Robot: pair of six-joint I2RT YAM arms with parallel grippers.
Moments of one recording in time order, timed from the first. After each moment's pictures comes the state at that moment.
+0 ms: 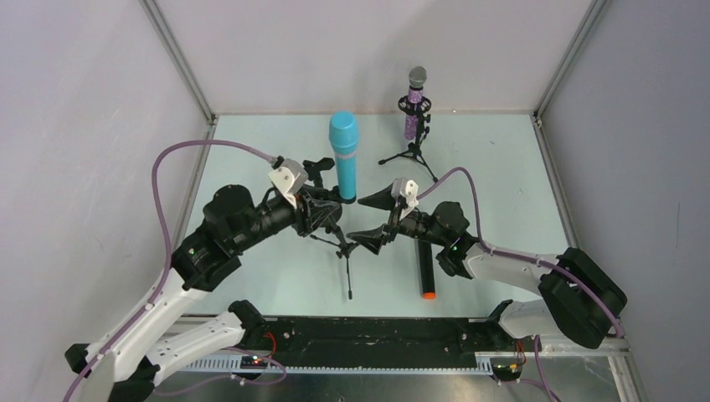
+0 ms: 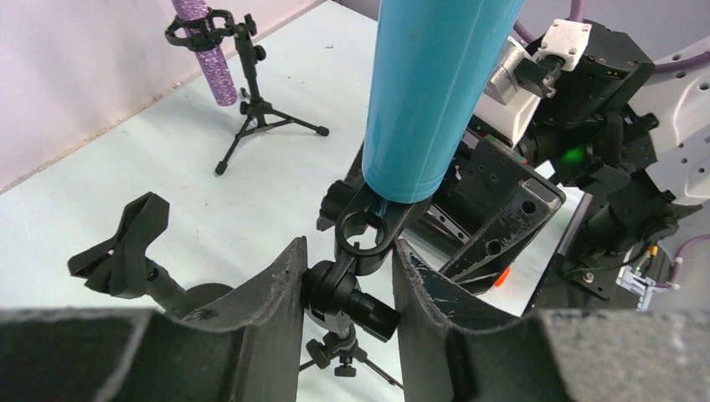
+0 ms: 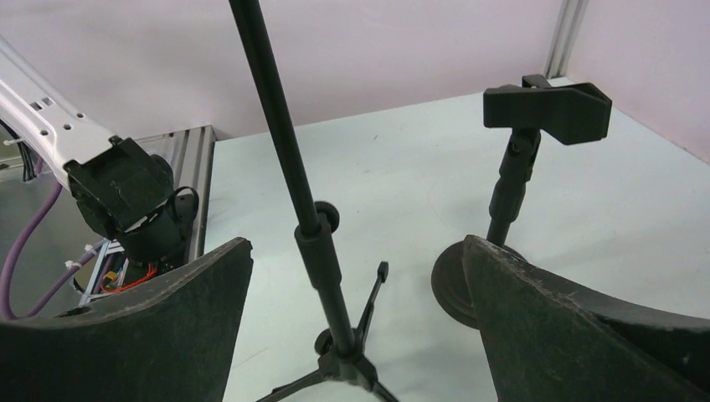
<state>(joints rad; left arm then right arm) -0.76 0.77 1.03 -0.37 0.17 -0.04 0.79 1.33 0.55 0.98 -0.51 0.15</state>
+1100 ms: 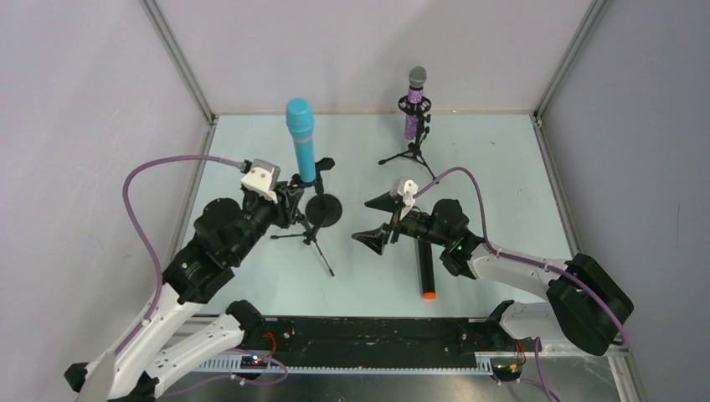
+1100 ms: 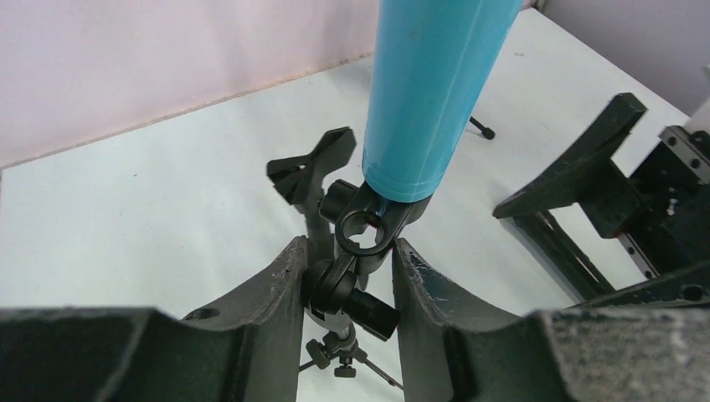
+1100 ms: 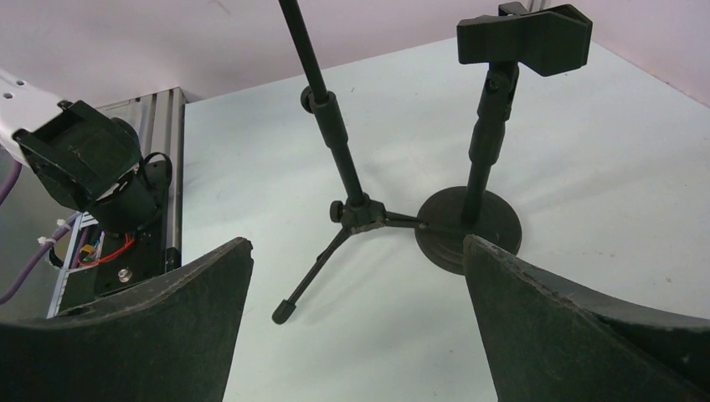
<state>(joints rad) -0.71 0.65 0.92 -0.37 -0.23 -0.03 0.77 1.27 0.55 0.78 -0.48 0.10</state>
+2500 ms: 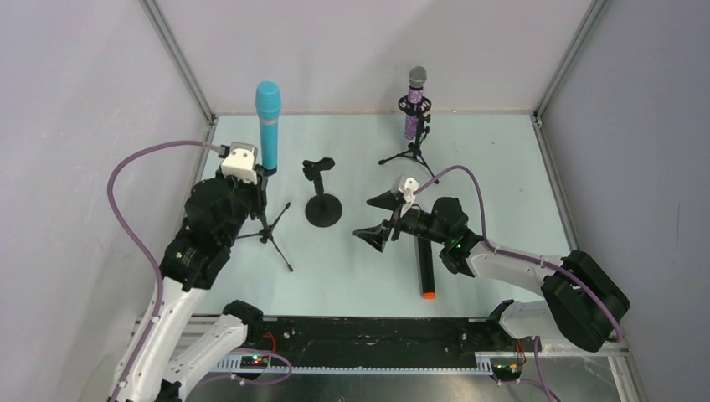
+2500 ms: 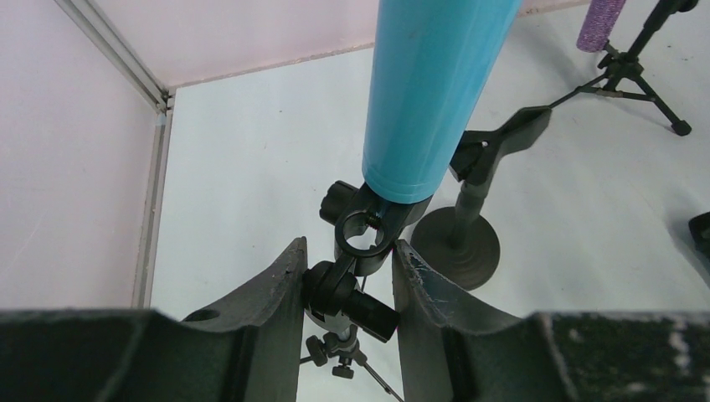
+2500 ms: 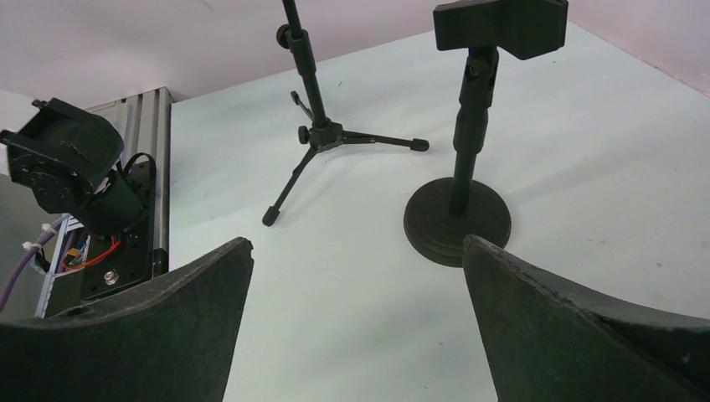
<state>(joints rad) -0.42 0.70 0.99 -0.50 -0.28 0.07 0.74 1.30 0.55 0.80 -0.48 0.11</state>
